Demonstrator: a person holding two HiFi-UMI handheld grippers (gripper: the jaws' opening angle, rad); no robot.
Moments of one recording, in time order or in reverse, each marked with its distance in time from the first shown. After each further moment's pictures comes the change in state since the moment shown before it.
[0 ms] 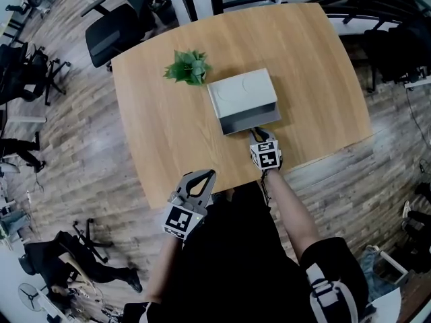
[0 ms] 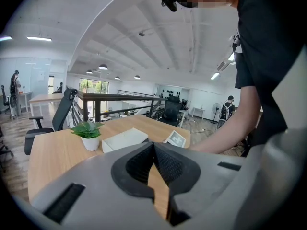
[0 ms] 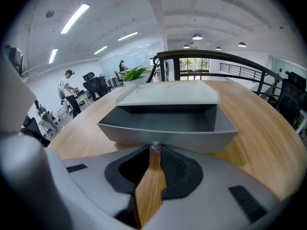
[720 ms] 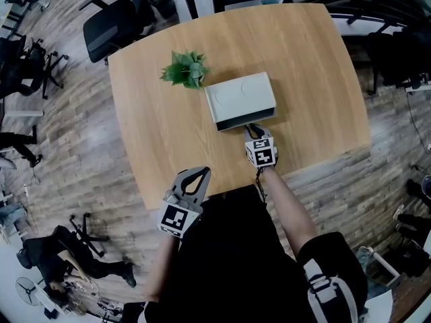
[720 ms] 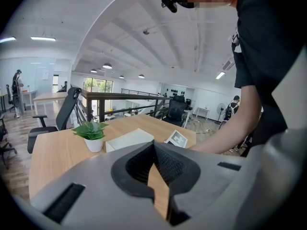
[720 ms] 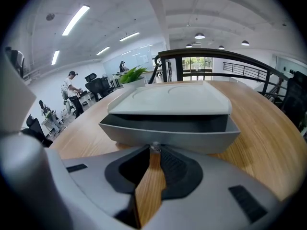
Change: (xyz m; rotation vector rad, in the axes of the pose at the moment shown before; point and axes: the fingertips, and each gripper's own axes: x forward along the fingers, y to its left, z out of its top) left arm 0.023 0.028 0.010 -0.027 0.008 0.050; right arm 0.026 -0.007 0.027 -0.011 -0.003 0.042
